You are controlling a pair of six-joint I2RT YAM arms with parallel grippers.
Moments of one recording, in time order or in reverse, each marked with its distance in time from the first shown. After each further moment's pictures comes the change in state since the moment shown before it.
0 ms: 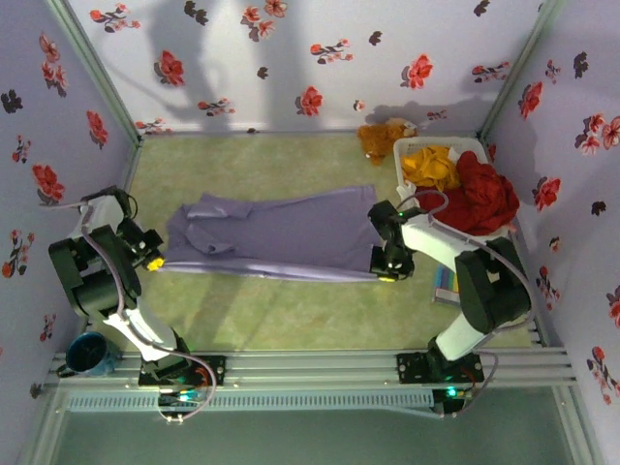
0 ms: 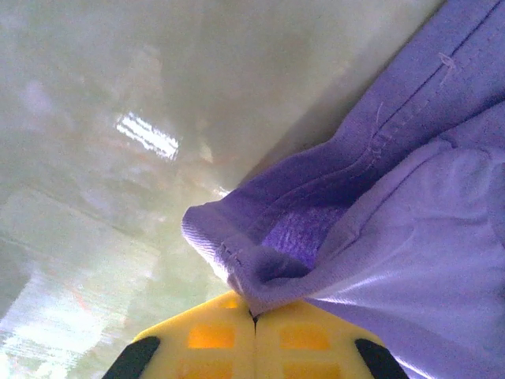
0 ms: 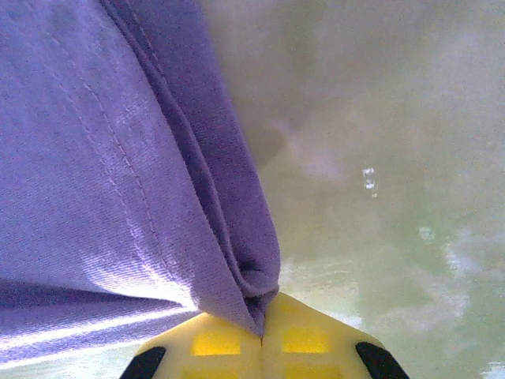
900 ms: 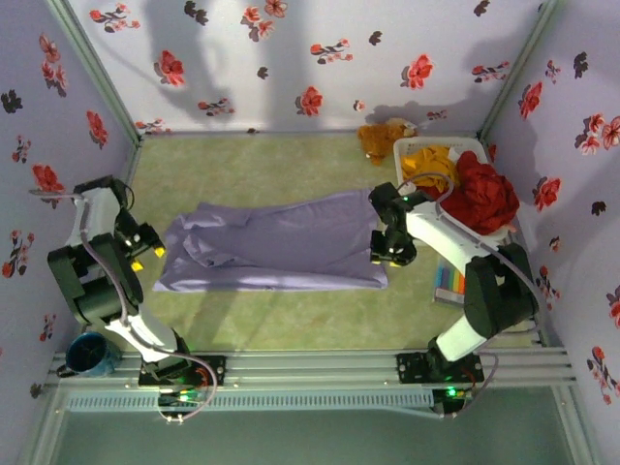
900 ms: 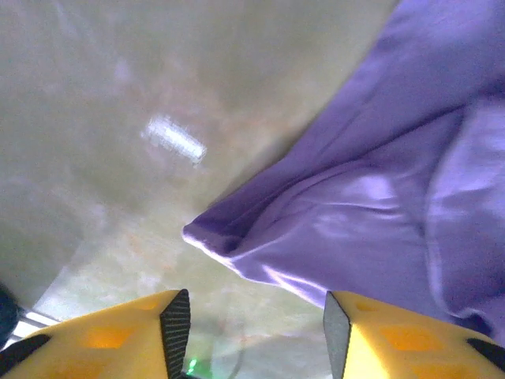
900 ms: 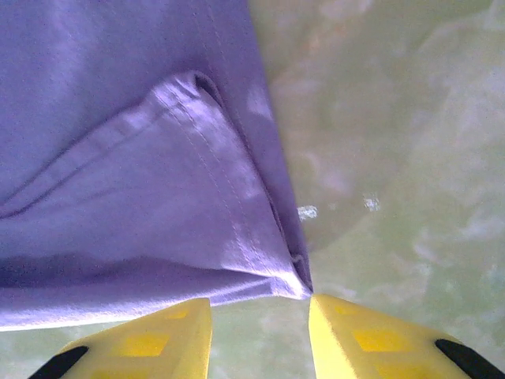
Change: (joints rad) left arm -0.036 -0.060 0.138 -0.142 -0.048 -0.023; right arm -0.003 -0.016 0.196 -0.127 0.010 -0.059
